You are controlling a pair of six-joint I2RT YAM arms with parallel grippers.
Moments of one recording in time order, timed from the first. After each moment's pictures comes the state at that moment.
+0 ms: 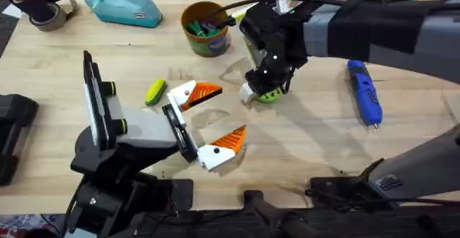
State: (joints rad) left arm -0.28 0.00 0.01 -0.06 0.82 -0.09; right arm 0.63 1.78 1.20 -0.85 -0.03 0.12
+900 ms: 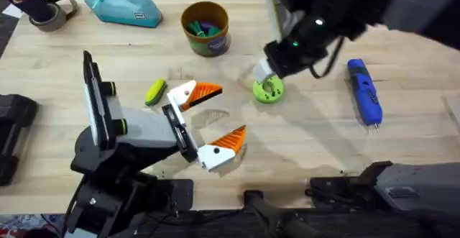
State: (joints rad) left arm -0.28 0.00 0.01 -0.06 0.82 -0.09; right arm 0.62 1.54 1.37 -1.16 0.02 0.20
